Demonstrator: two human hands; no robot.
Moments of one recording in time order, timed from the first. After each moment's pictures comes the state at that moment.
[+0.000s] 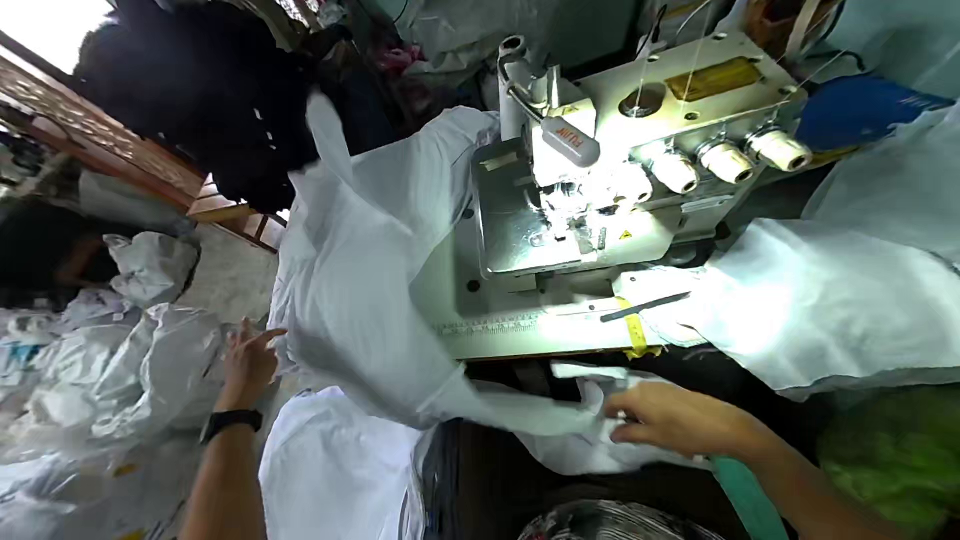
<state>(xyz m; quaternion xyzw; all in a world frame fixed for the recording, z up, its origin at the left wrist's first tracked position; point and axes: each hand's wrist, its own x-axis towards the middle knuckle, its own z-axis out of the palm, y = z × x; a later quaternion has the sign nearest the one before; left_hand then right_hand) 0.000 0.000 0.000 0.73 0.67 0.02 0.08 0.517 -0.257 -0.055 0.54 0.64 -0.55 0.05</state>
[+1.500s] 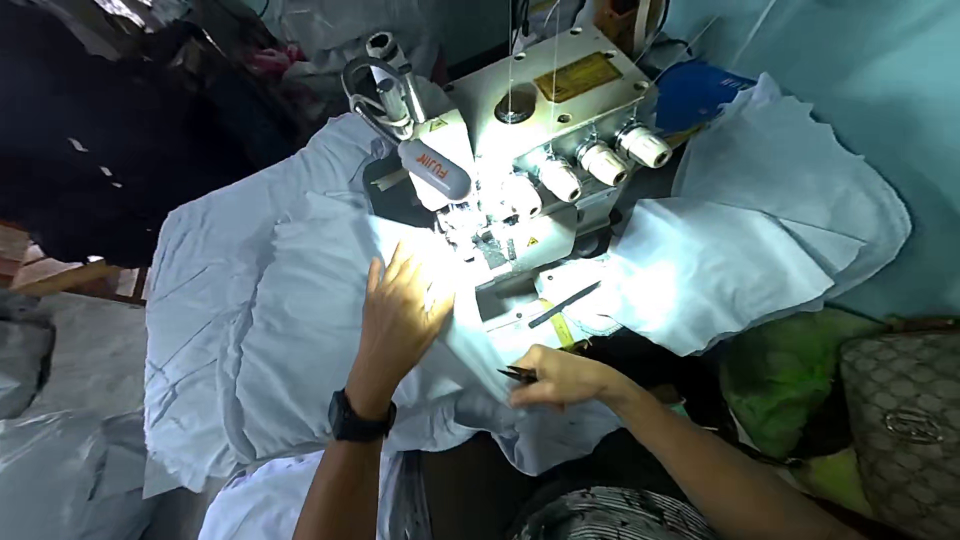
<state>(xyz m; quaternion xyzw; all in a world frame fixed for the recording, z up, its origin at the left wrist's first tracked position) 0.340 -0.044 -0.017 0.95 0.26 0.15 0.09 0.515 -0.222 -0.084 0.49 0.55 -0.60 -0.31</state>
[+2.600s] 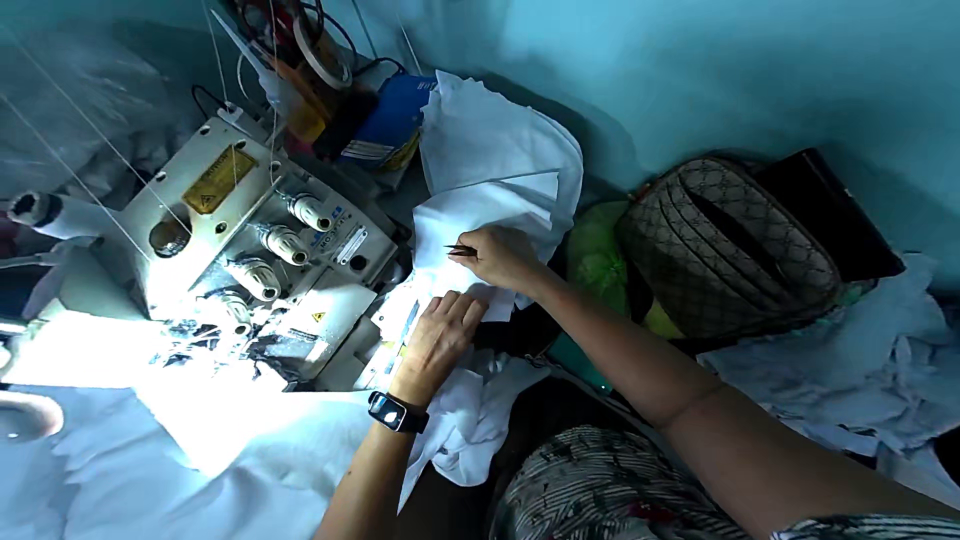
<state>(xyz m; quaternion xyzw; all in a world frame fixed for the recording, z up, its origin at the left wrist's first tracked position) 0.510 -0.159 -0.098 0.96 -0.21 0.14 0.11 0.651 -0.286 -0.071 0.87 0.36 -0.17 -0.29</state>
